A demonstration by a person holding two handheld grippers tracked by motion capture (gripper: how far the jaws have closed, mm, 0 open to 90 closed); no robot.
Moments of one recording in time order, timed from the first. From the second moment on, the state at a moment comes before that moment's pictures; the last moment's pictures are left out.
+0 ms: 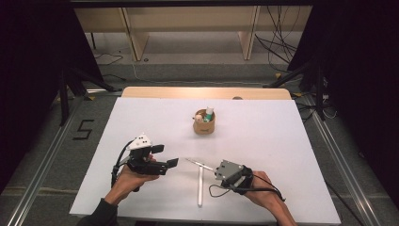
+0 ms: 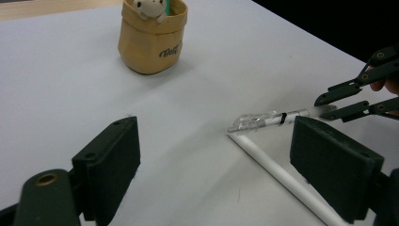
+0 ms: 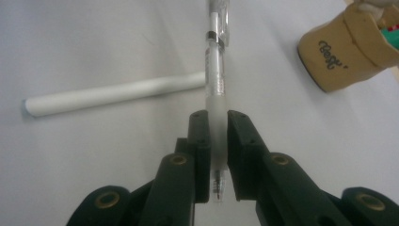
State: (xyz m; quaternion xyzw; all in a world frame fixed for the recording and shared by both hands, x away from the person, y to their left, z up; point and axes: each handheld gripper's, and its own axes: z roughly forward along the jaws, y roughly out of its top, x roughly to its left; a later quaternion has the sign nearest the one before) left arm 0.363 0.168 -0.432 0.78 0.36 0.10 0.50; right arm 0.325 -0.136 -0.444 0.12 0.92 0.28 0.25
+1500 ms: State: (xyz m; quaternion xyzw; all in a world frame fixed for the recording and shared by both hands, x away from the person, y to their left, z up) left arm 0.365 0.100 -0.414 0.92 0.19 -0.01 0.34; right arm 0.273 -0.105 -0.454 -0.09 0.88 0.23 0.39
